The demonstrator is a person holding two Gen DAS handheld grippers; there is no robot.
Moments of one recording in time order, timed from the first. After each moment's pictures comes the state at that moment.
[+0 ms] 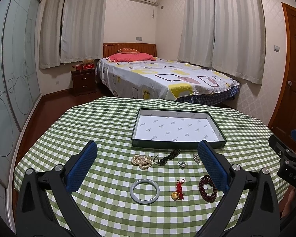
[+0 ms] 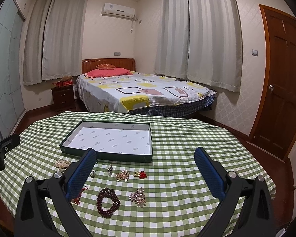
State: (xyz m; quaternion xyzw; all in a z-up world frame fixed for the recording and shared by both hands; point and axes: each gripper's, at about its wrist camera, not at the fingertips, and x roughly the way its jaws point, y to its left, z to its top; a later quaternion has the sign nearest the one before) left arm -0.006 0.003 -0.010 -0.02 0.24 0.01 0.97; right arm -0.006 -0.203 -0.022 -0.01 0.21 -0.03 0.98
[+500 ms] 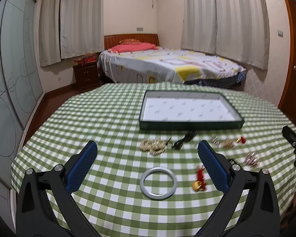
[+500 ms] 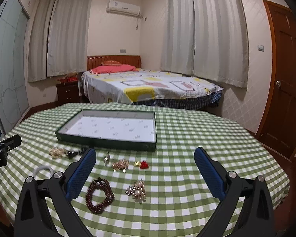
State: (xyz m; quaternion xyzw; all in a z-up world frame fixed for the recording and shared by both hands) left arm 0.022 0.016 -0.076 0.01 0.27 0.02 0.96; right arm 0.008 -0.216 -0.086 -0.01 0.22 0.00 0.98
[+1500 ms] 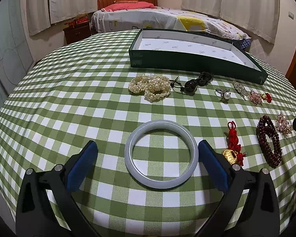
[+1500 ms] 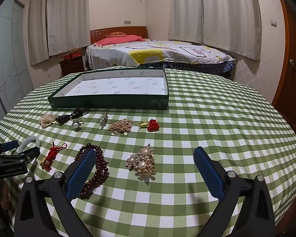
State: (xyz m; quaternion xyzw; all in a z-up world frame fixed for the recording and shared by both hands) left arm 0.071 0.017 -0.177 0.00 0.41 0.01 0.91; right arm 0.048 -0.222 -0.151 0.01 0.32 0.03 0.95
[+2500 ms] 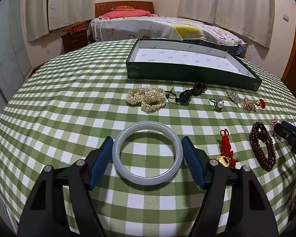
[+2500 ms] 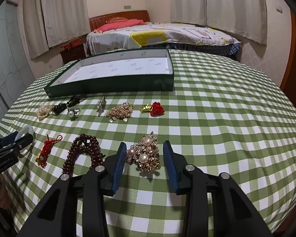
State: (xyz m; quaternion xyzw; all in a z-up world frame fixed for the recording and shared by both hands) left arm 0.069 0.014 -0.165 0.00 0.38 0.00 0.92; right arm 0.070 -0.224 -0.171 0.03 0.38 0.05 0.92
